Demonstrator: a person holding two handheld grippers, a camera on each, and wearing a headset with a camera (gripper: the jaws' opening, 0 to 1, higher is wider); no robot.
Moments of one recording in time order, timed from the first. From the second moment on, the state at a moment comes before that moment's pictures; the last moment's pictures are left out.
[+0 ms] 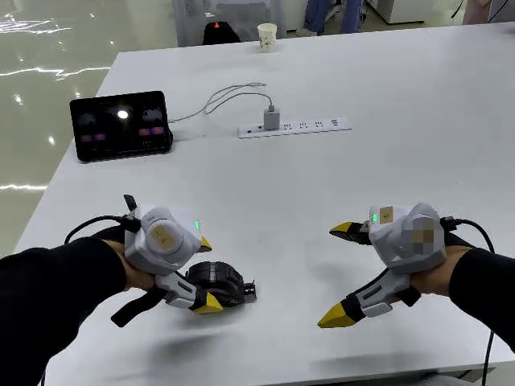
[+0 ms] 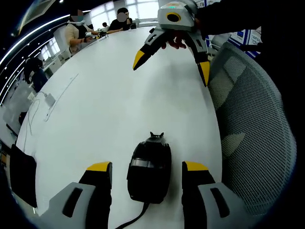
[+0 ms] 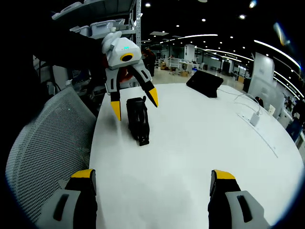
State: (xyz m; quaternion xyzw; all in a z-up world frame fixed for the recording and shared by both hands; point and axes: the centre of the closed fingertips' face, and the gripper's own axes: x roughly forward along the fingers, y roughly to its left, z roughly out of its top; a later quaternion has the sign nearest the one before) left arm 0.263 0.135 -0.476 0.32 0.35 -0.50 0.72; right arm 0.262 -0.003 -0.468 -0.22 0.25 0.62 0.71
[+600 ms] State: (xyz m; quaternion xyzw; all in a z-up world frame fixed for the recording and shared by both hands) left arm 0.261 0.134 -0.485 0.35 0.37 -0.51 0.70; right arm 0.262 0.017 -0.472 -0.22 0.25 0.63 0.70
